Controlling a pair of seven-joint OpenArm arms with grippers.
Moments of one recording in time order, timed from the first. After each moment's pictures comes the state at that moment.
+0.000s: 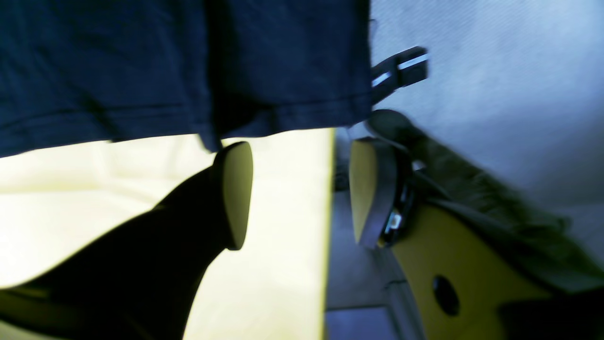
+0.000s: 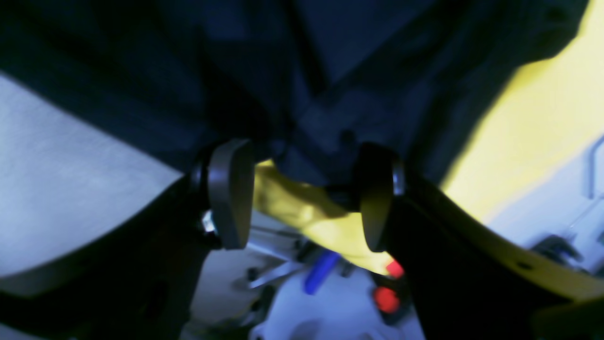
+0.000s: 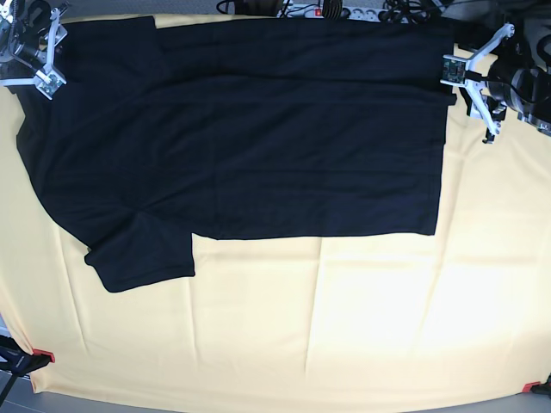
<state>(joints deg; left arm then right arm) -1.2 -86.5 36.9 130.4 -43.7 -46.8 53.3 -52.3 44.6 23.9 123.9 19.2 25.9 -62.6</state>
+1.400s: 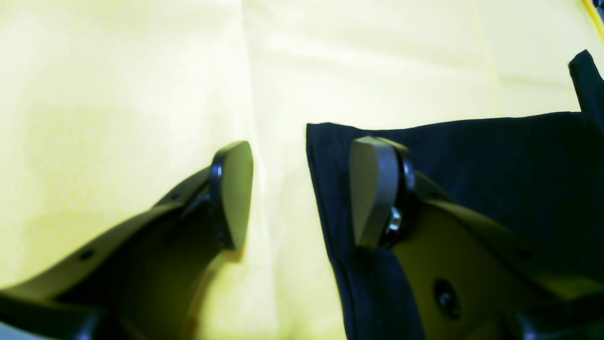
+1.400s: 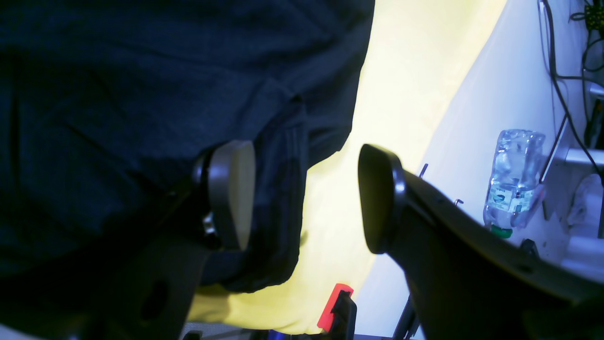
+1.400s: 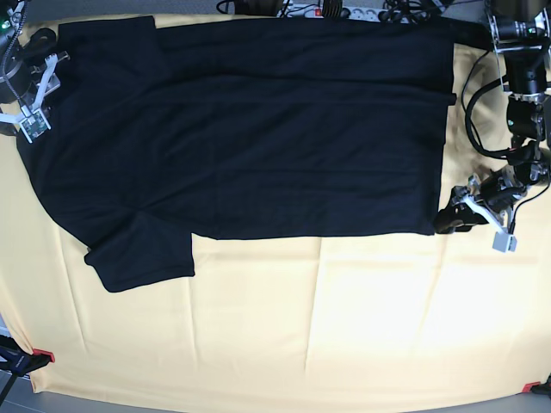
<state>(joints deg) -11.1 -33.8 -6.8 62.3 -55.5 -34.6 41.8 -48.6 44.6 24.0 128.6 10.9 11.5 -50.6</state>
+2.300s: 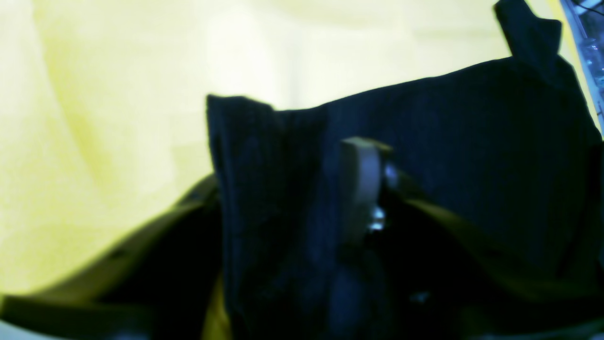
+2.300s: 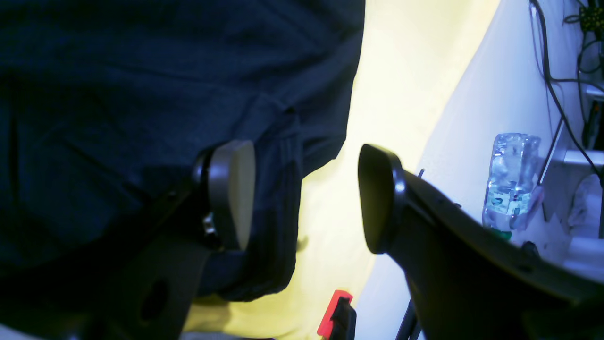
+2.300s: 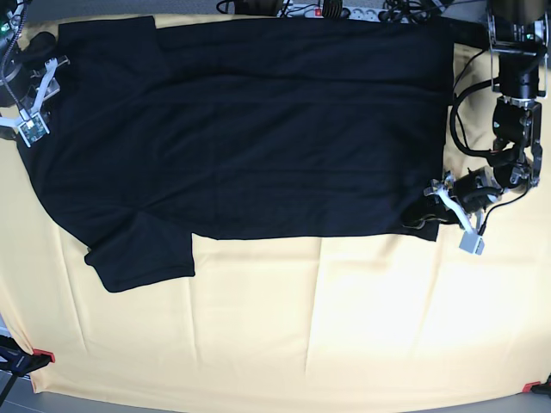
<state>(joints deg) -12.5 -33.9 4.7 62.4 -61.7 -39.3 43.4 -47.5 44.5 24.0 128.6 11.3 11.0 -50.2</state>
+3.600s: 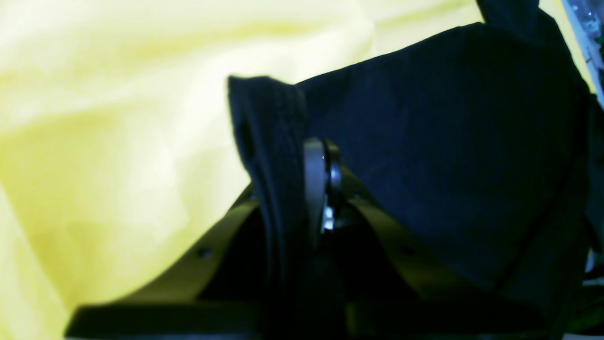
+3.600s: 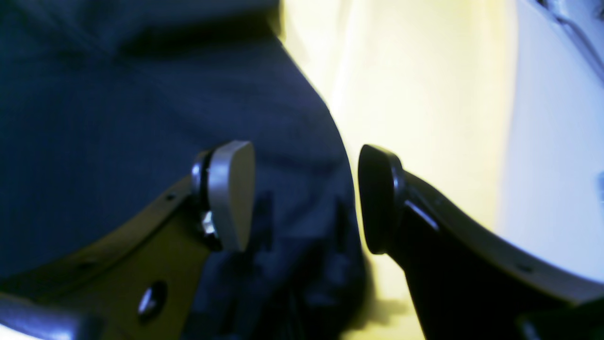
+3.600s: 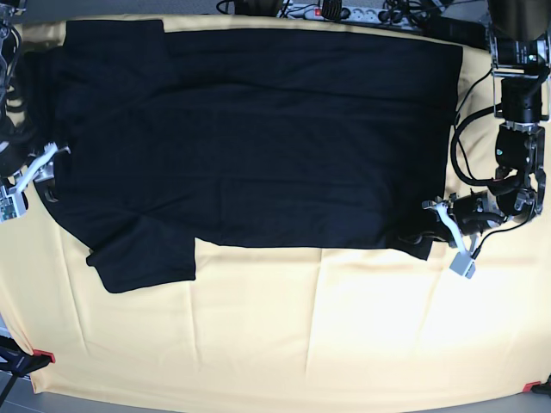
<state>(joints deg) -20.1 -33.7 5.2 62.0 -64.8 -44.0 53.3 -14.3 34.3 24.0 106.4 28.5 21.9 -47.1</state>
